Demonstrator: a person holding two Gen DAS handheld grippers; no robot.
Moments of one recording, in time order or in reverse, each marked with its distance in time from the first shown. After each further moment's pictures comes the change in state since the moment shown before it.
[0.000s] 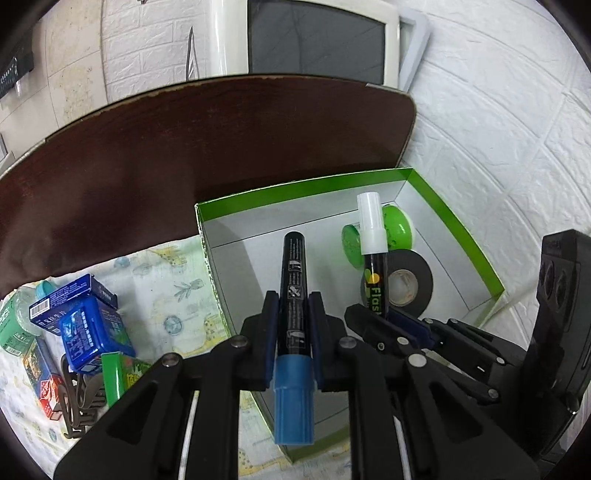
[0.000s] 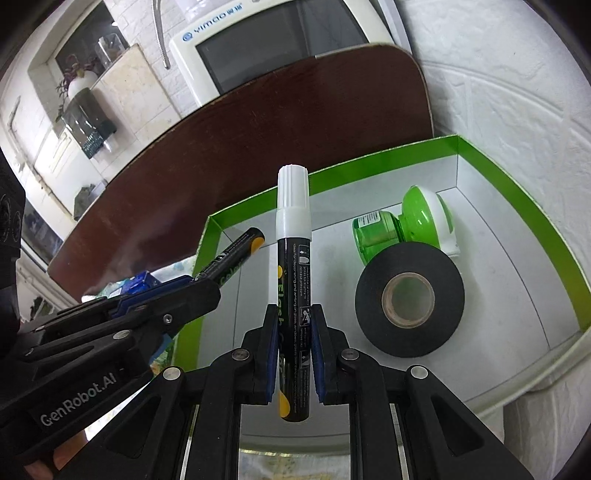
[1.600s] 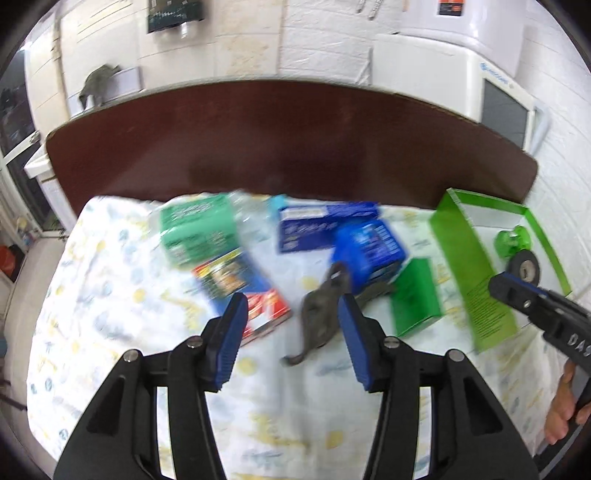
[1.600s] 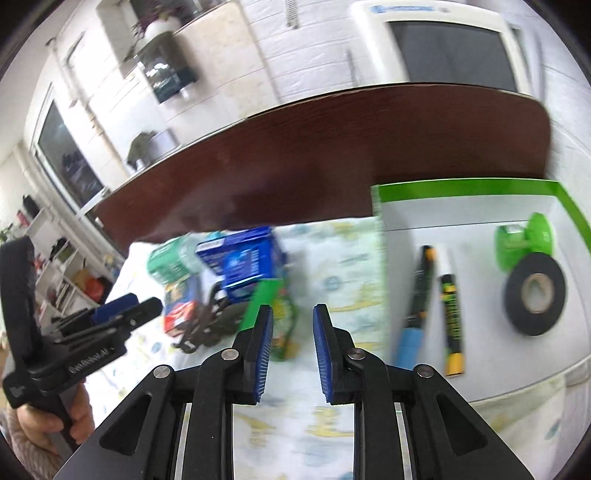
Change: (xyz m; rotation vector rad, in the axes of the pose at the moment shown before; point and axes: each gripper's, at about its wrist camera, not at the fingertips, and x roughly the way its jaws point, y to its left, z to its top) left arm -0.110 0.192 -0.114 -0.252 -0.096 0.291; right arm 0.010 0.144 -0.033 -0.225 0.050 0.116
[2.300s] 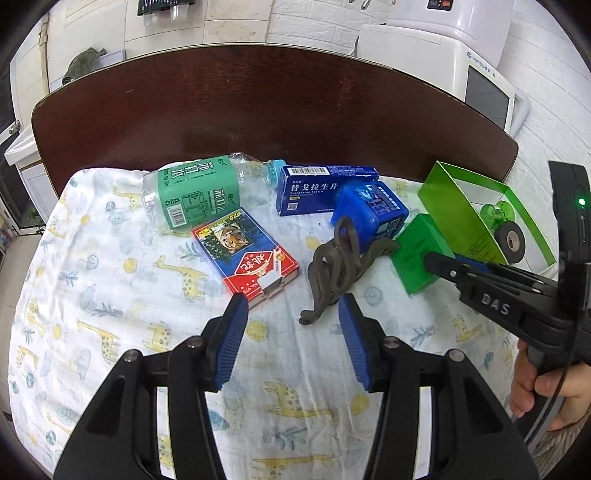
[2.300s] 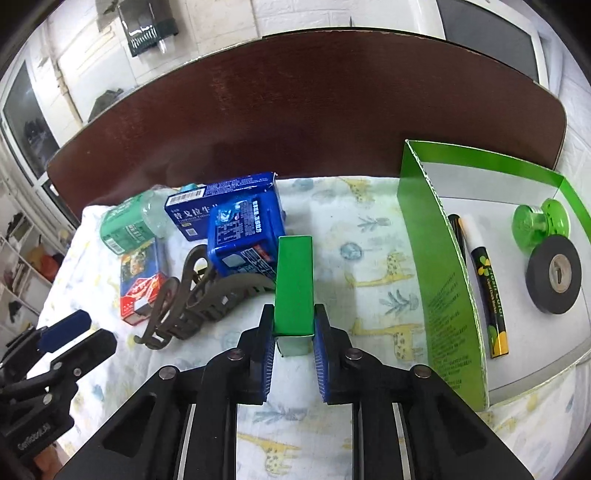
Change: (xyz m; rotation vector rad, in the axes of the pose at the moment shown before) left arm 0.003 0.029 -0.028 0.024 0.020 -0.133; right arm 0.061 0.038 -0.019 -0.021 0.091 -0.195
